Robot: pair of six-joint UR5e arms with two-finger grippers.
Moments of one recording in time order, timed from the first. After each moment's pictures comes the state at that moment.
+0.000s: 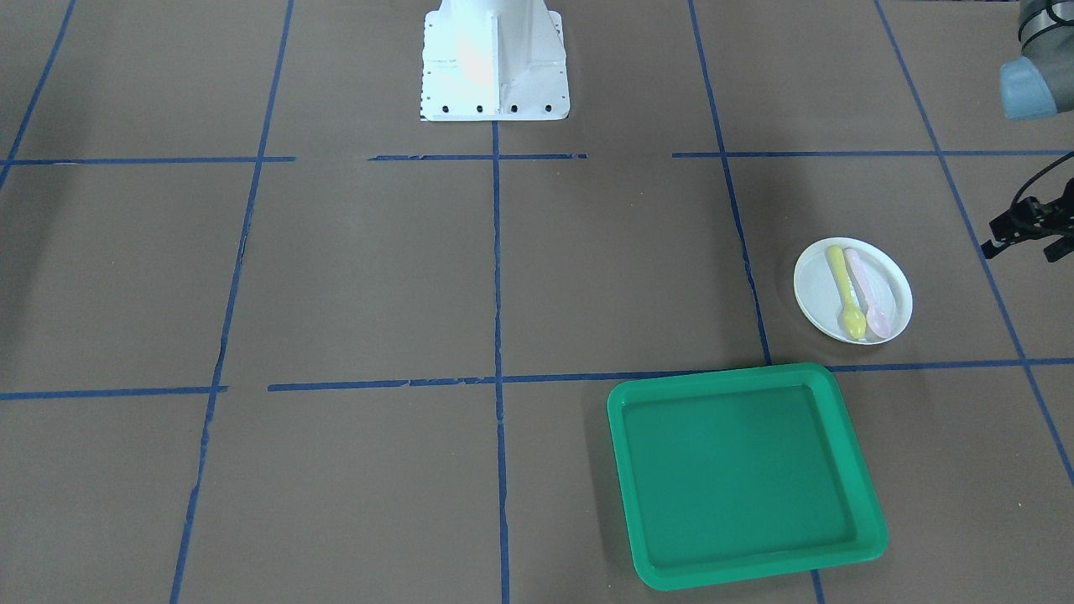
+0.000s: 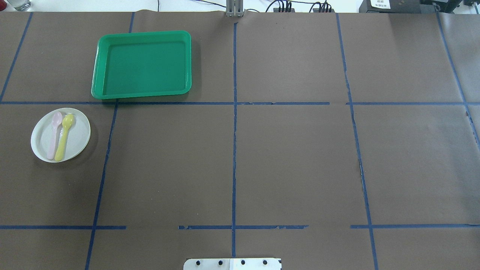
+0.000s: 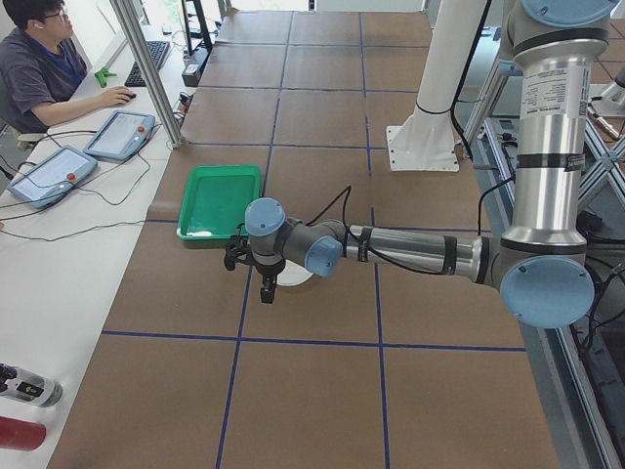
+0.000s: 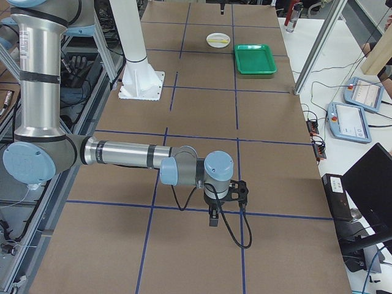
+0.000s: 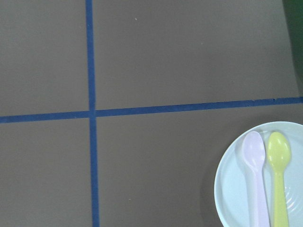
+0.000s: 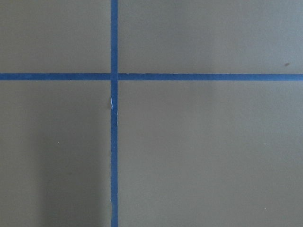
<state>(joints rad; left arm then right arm) -1.26 -1.54 -1.63 -1.95 -2.35 -0.45 1.58 -1.65 1.61 -1.51 2.28 0.03</state>
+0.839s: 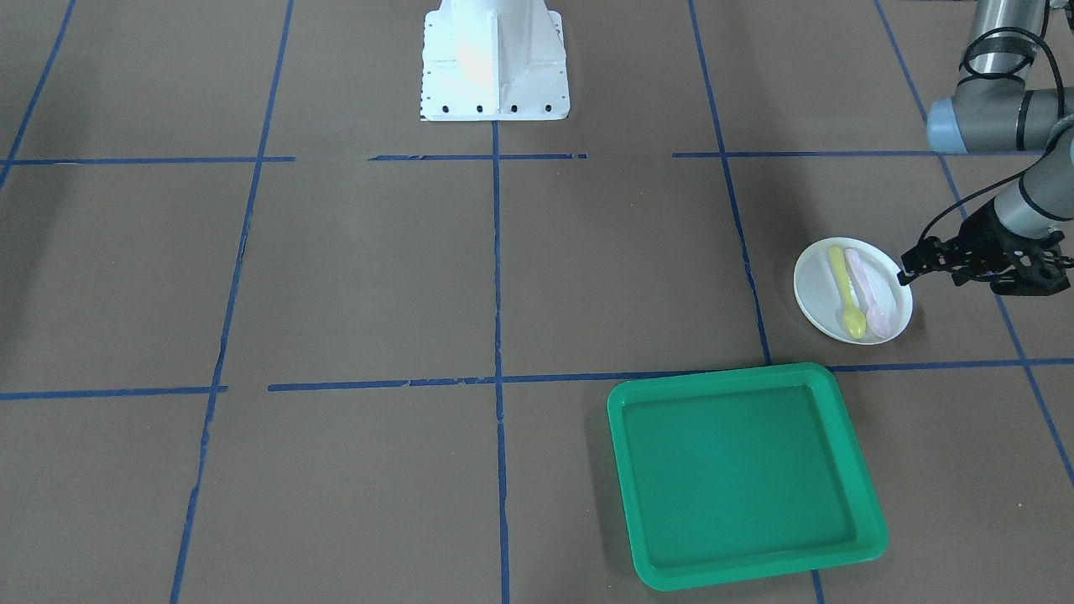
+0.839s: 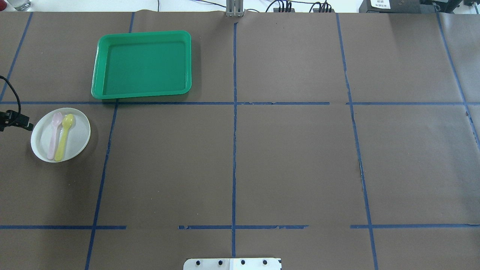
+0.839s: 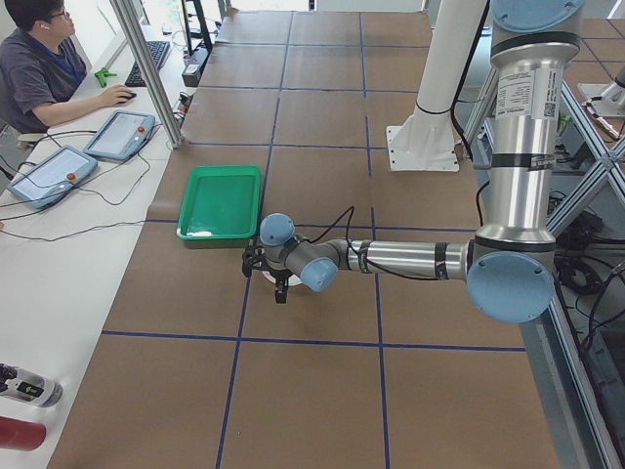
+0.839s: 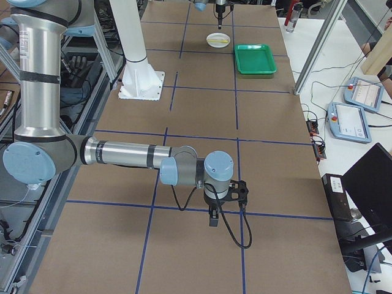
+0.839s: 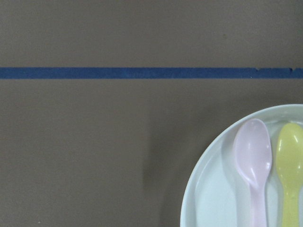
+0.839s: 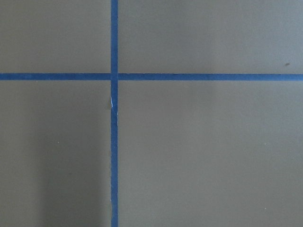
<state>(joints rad) -1.07 -1.58 -1.49 -2.18 -2.27 -0.69 1.58 -1.65 1.61 -1.51 2.28 0.03</state>
